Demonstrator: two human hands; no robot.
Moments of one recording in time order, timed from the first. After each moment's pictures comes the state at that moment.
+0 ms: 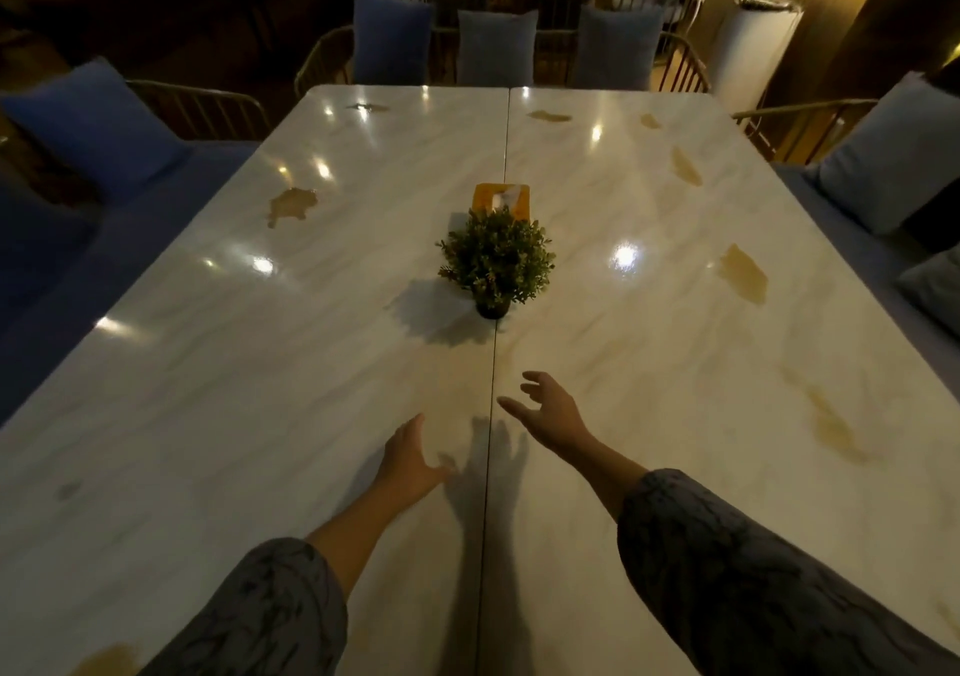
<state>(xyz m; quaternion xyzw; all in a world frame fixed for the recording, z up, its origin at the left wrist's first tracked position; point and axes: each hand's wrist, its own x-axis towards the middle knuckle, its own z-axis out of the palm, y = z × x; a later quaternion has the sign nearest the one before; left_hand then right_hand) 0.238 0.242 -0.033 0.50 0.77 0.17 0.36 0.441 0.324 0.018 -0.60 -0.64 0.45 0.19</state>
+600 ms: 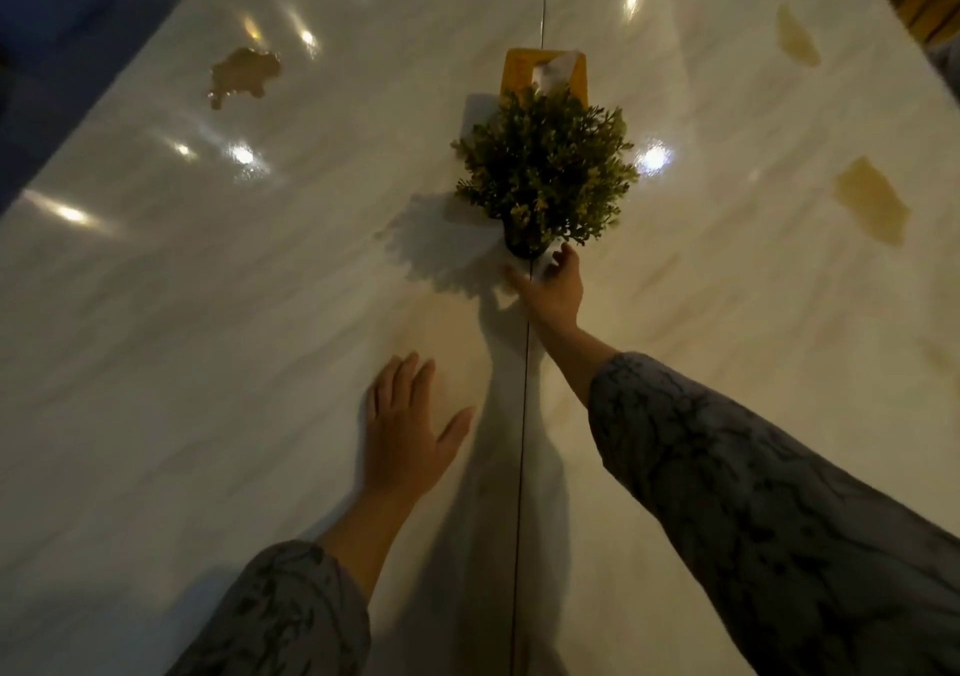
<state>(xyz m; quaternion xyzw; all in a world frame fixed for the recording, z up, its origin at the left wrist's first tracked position) 0.206 0.291 -0.121 0.62 0.77 0.13 0.05 0.344 0.487 -0.081 -0.65 -0.50 0.43 0.37</state>
